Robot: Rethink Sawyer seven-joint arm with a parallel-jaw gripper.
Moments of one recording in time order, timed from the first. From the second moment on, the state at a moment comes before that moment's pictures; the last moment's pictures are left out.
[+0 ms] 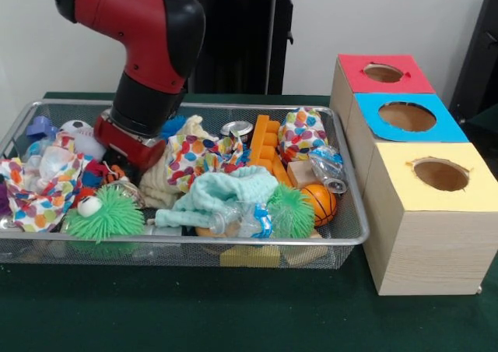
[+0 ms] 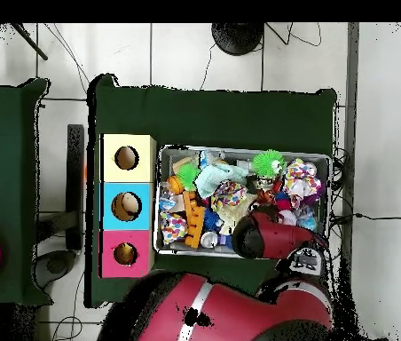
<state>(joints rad) -0.25 -0.24 -0.35 1.56 -0.26 -0.08 2.26</state>
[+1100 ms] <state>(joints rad) -0.24 -0.16 -0.34 1.61 -0.28 -0.62 2.26</state>
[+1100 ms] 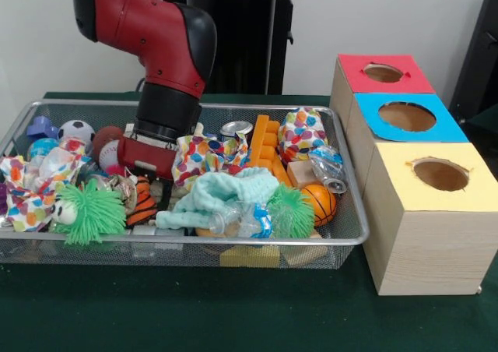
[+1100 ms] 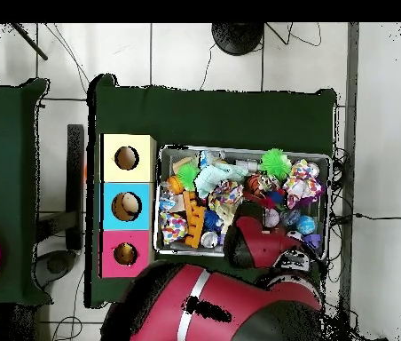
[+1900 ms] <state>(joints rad) -0.24 -0.16 -0.36 1.61 -0.28 -0.60 2.26</state>
